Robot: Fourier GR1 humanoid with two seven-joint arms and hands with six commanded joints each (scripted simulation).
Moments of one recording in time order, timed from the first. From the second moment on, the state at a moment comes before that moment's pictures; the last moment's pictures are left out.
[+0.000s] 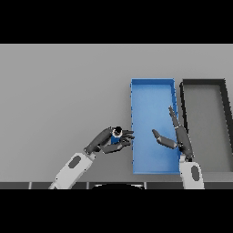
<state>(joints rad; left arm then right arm) -0.20 0.12 -0.60 -1.48 0.07 -0.09 -0.21 0.09 -0.19 0.08 -1.68 0.17 0.08 -0.07</state>
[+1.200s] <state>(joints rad) -0.24 0.06 -0.56 -1.56 0.00 -0.19 -0.07 0.01 -0.24 0.03 -1.75 -0.09 0.26 -0.18</state>
